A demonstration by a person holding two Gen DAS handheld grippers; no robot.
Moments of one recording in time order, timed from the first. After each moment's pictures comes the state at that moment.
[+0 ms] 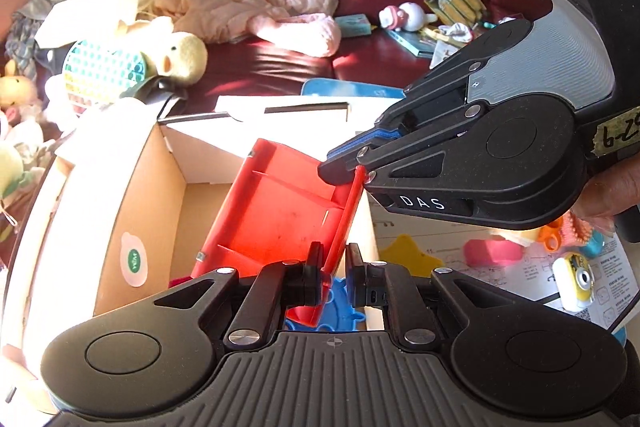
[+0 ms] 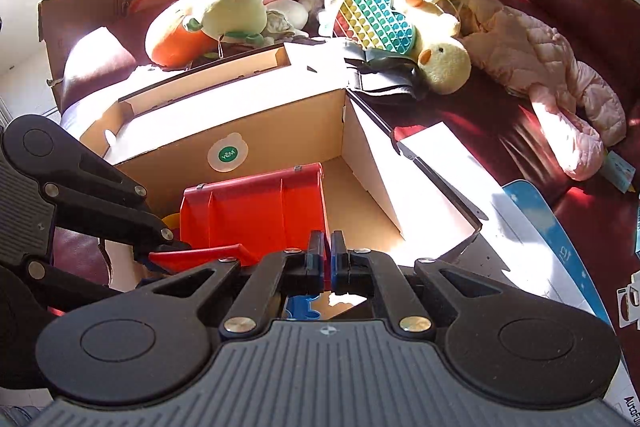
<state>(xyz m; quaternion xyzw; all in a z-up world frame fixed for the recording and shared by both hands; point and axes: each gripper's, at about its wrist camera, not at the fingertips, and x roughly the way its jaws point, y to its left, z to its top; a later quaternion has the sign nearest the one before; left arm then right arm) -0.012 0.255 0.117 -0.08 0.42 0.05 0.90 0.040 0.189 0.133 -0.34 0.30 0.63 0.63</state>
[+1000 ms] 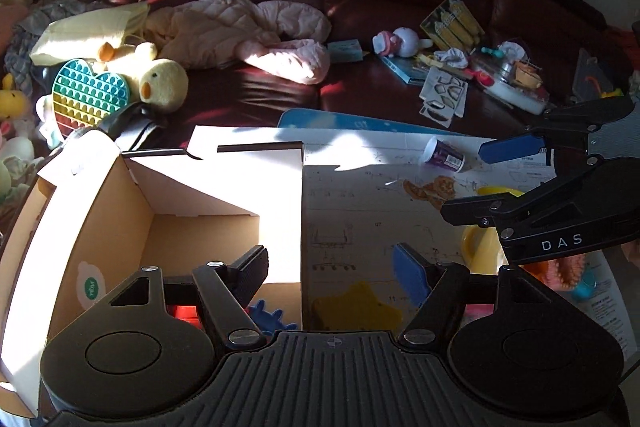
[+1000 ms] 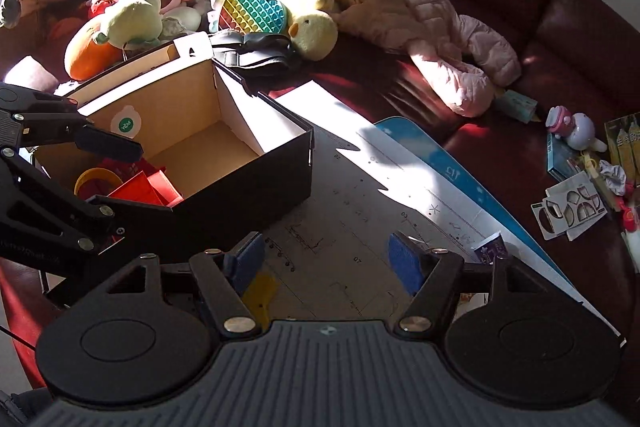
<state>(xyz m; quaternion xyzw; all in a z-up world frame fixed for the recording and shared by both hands) 0.023 0.192 0.132 -0.08 0.39 0.05 0.92 0.116 0.067 0.144 -0.30 0.31 0.53 0.73</state>
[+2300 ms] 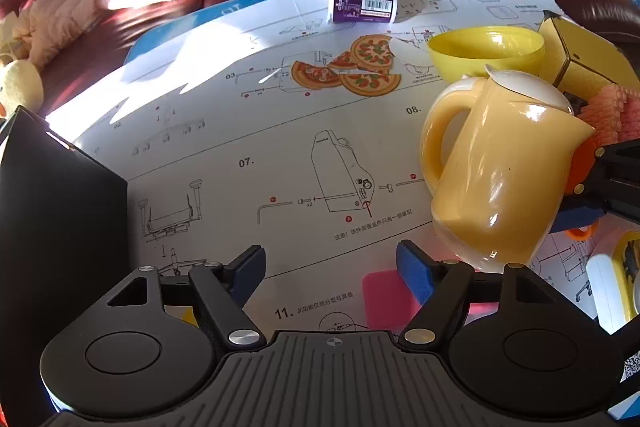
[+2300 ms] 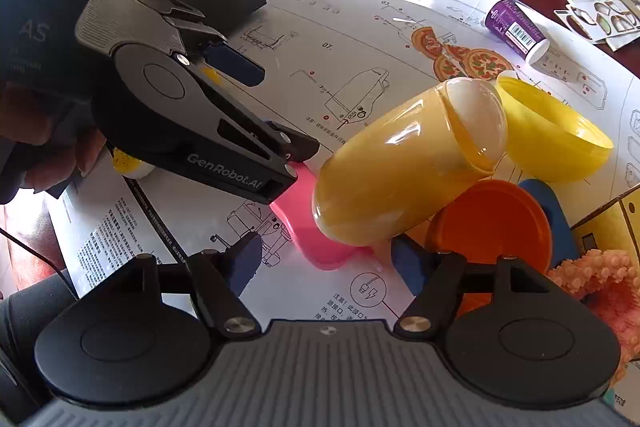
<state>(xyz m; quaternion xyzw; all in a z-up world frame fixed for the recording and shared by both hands) 0.168 0.072 -0.019 0.05 0.54 -0.01 0.84 0.170 -0.029 -0.005 -0.26 0.45 0.52 0.67</state>
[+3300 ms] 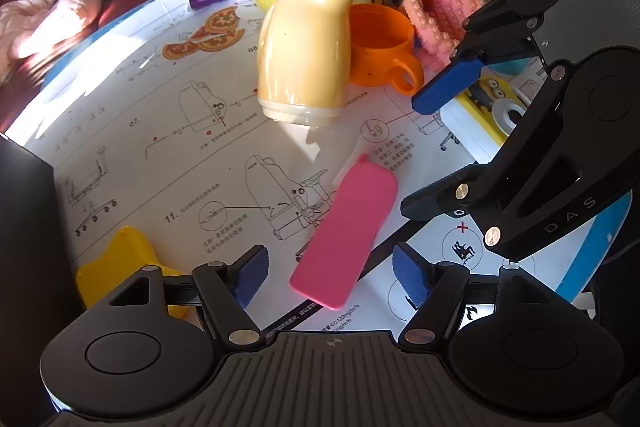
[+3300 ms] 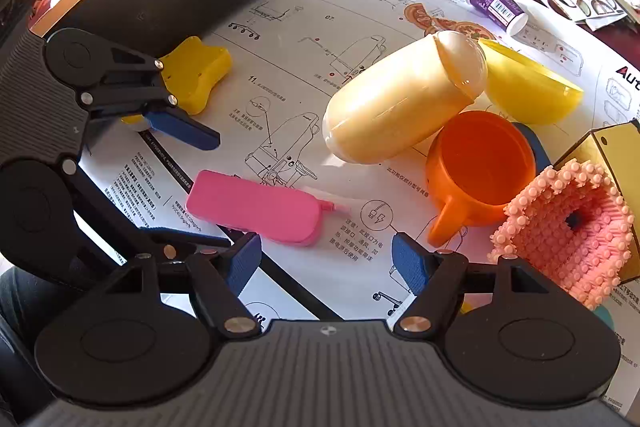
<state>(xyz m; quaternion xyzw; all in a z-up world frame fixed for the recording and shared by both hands) 0.074 0.028 -0.019 0.11 0.53 -0.18 0.82 0.142 -0.065 0.006 -0.27 0.46 0.50 0.68</state>
